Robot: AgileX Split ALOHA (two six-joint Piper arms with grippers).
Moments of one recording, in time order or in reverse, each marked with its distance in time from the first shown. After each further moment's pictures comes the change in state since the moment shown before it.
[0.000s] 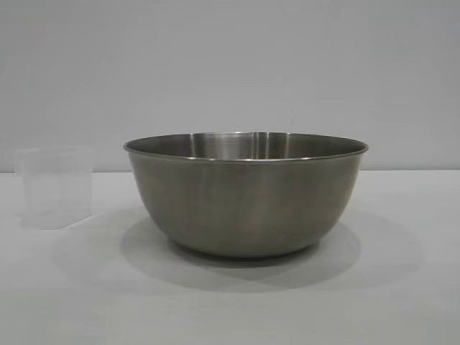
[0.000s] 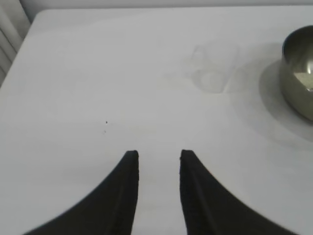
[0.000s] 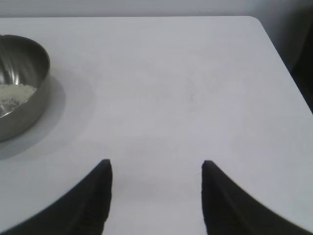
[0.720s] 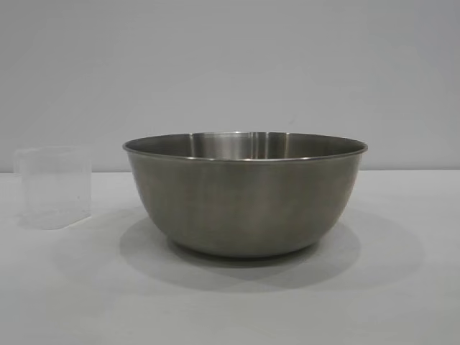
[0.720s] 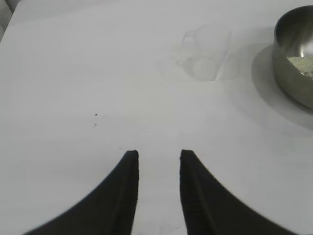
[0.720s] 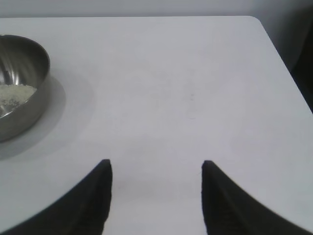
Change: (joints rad) left arm 0.000 0.000 0.006 -0.014 0.000 0.009; right arm 0.000 0.000 0.000 0.000 0.000 0.000
